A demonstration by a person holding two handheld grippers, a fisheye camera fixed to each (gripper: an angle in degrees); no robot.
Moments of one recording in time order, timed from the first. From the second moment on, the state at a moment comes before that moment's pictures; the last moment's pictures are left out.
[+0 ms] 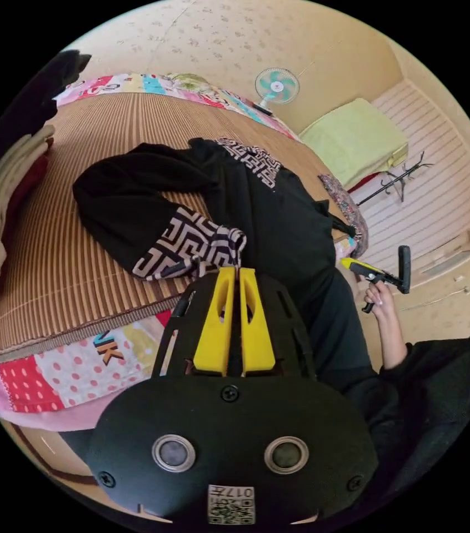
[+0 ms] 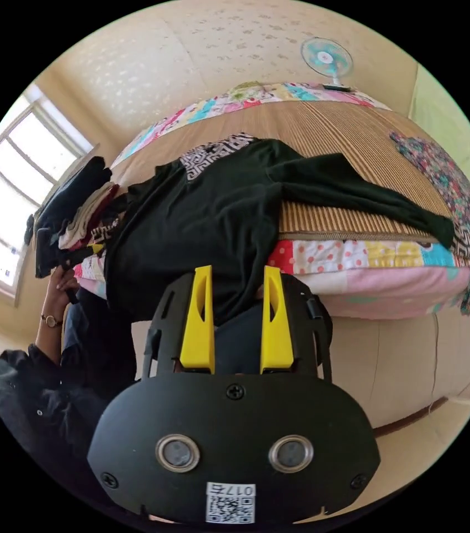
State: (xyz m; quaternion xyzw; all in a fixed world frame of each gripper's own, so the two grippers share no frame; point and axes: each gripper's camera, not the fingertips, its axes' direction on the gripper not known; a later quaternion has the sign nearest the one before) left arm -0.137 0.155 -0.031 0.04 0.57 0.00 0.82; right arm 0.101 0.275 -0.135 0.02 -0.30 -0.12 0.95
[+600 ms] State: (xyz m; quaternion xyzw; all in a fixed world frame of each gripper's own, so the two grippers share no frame) left arm -0.235 0.198 -0.154 0.22 0.64 -0.10 0.73; right arm -0.066 0.214 -0.303 0.38 -0.33 -0.22 0.84
